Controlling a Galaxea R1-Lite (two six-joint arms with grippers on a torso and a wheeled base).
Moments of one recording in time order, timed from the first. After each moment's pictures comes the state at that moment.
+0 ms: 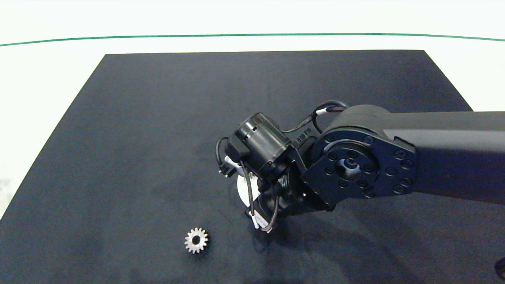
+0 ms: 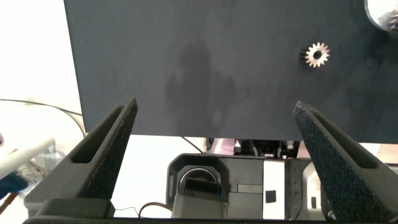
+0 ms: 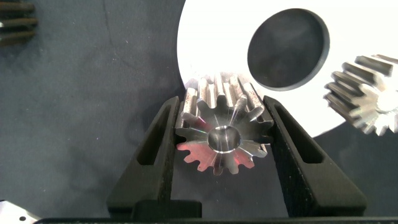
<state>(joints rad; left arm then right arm) -0.13 1.00 -1.66 1.37 0.12 -0.12 0.94 2.09 -1.83 0.75 -0.37 -0.05</state>
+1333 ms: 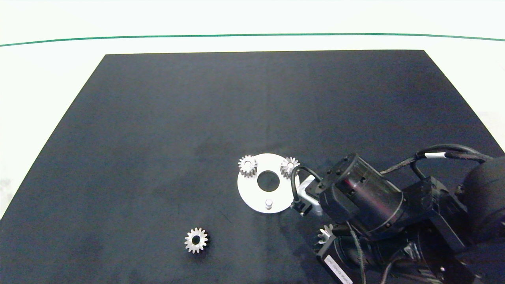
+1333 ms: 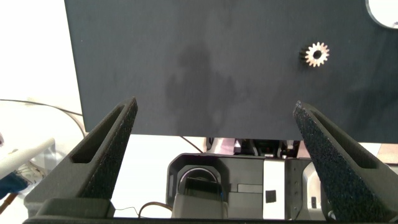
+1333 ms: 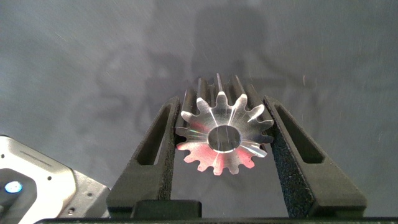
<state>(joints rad) -0.13 0.99 -1.65 1.37 0.12 -0.12 0.92 1.70 -1.14 0.51 -0.37 0.08</state>
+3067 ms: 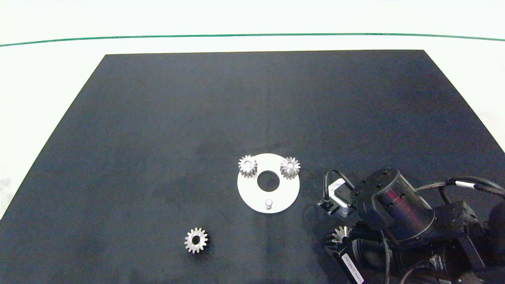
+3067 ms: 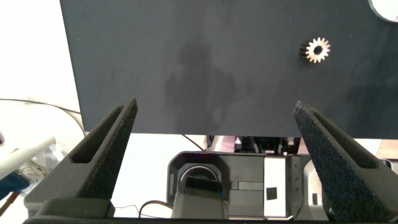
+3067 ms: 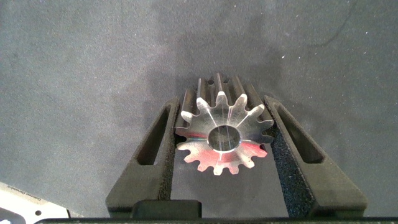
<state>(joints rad) -0.14 1.00 -1.64 1.37 0.12 -0.12 0.82 1.62 -0.86 0.19 -0.33 0.10</state>
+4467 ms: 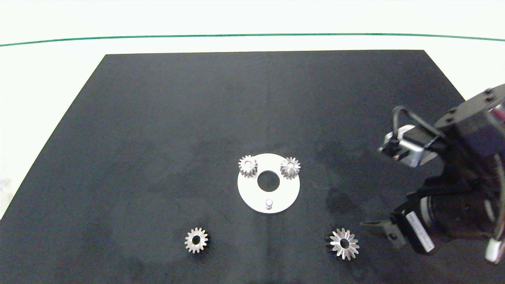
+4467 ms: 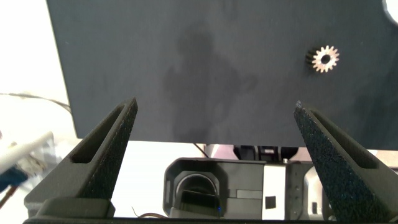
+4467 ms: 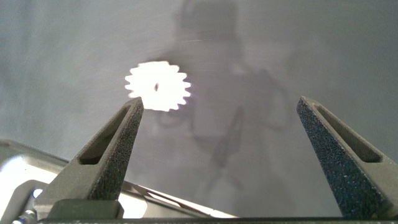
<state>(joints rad) -0.14 1.06 -1.53 1.25 0.12 -0.13 0.72 1.44 -1.24 0.73 -0.35 0.16</state>
